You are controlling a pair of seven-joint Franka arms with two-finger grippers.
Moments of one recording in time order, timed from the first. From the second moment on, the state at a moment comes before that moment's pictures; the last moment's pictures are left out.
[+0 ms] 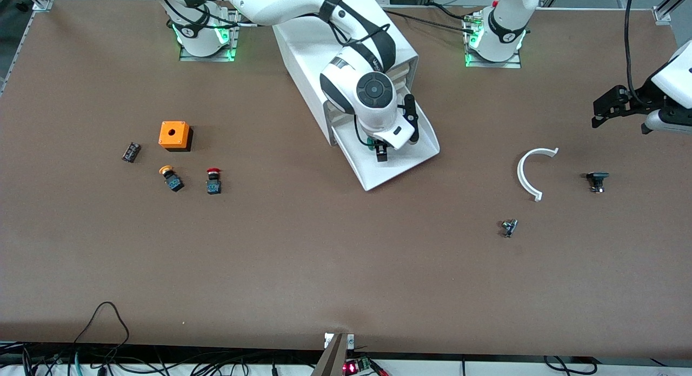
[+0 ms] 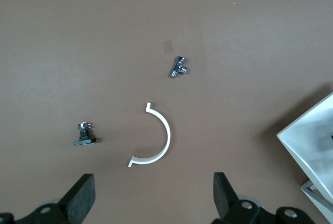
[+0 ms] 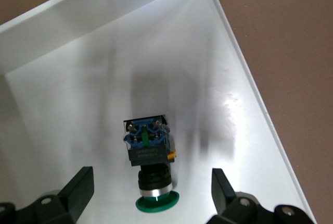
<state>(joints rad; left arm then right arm) 0.08 -0.06 -0.06 -1.72 0.01 1.70 0.16 0.89 0.89 0.02 -1.09 0.18 1.95 -0.83</state>
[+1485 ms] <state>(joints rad) 0.08 -0.06 -0.06 -1.72 0.01 1.70 0.16 0.98 0.93 -0.07 -1.09 0.18 1.99 -0.83</state>
